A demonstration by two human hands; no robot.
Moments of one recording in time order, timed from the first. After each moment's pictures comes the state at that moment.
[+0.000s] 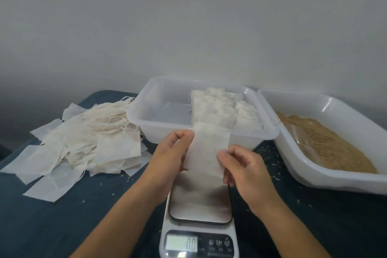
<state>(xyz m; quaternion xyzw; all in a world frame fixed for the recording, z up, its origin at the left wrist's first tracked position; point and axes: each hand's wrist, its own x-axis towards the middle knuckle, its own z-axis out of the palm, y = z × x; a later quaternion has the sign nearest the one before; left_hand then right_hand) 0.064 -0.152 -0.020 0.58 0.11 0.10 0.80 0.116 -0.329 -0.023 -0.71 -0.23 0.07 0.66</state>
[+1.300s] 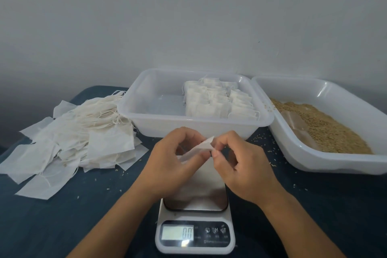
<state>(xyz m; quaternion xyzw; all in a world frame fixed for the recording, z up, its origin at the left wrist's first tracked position) 0.051 -0.159 -0.028 0.83 -0.04 0.22 0.52 0.115 -0.345 -0.020 -0.80 -0.42 -0.18 0.39</state>
